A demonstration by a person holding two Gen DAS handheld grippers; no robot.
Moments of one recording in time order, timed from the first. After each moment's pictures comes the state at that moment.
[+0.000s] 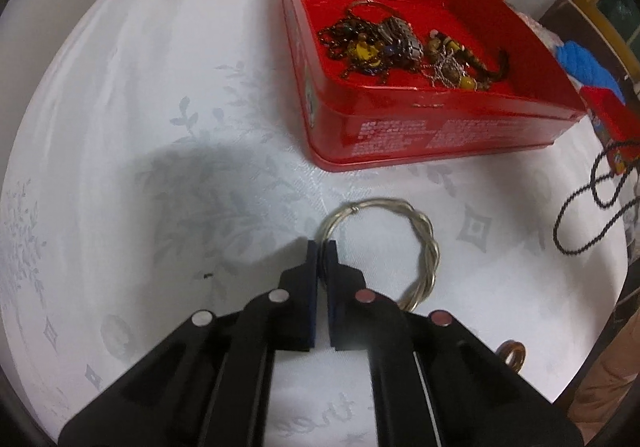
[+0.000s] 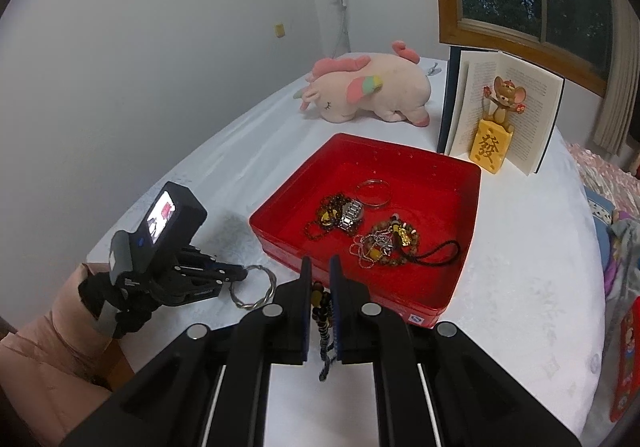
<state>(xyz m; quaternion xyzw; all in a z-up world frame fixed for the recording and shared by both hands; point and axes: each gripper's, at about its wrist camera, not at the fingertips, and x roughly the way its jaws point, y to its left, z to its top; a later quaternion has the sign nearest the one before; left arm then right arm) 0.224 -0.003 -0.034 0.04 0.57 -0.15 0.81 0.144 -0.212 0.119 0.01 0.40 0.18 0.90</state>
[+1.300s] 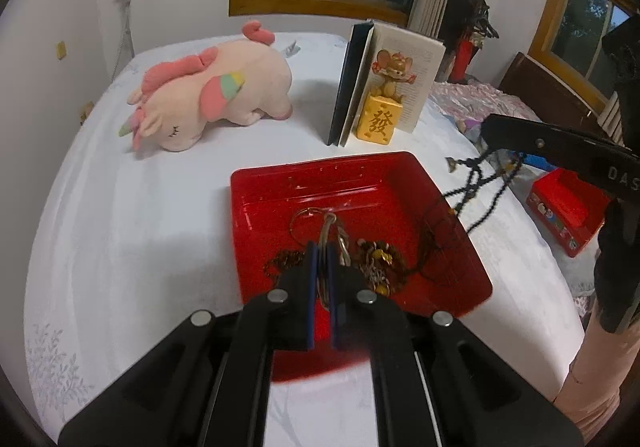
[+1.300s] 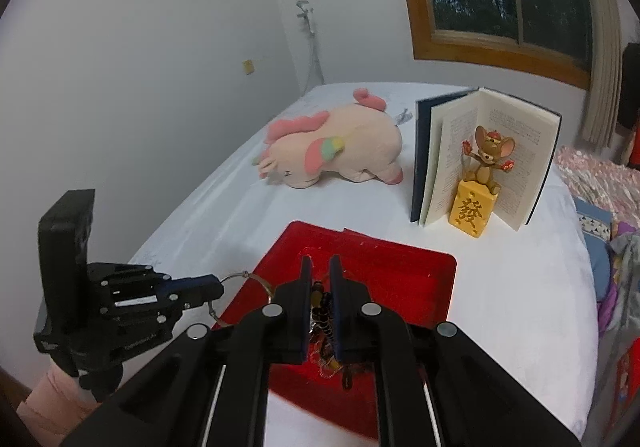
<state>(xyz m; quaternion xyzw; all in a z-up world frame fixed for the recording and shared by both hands) 0.292 -0.065 0.104 0.02 0.42 -0.21 0.88 0.281 -0.242 0.147 0.06 0.38 0.14 0.91</state>
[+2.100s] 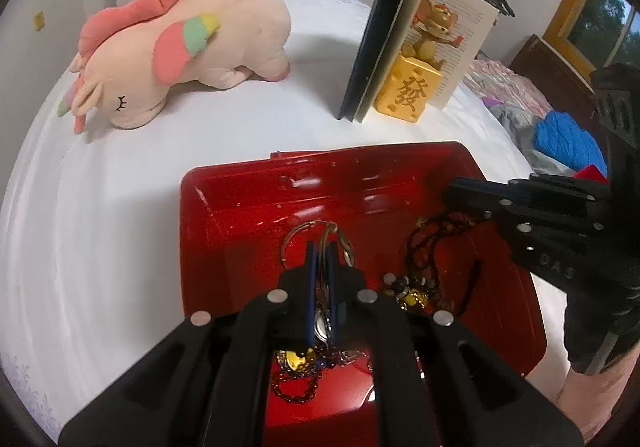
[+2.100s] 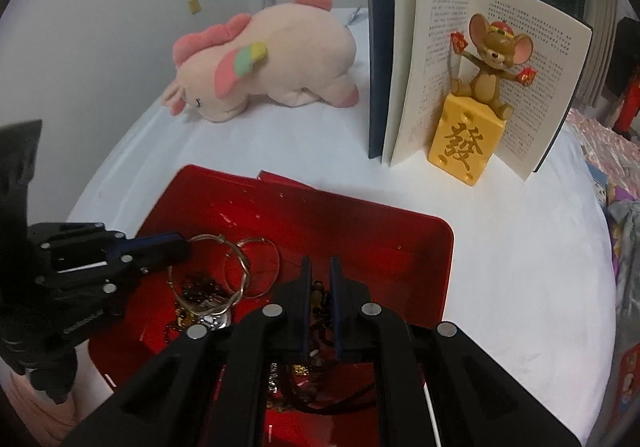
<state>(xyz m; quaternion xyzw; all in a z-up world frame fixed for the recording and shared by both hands) 0.383 -0.099 0.038 0.02 0.49 -0.21 0.85 0.360 -0.251 0.036 0.03 0.49 0.08 0.87</state>
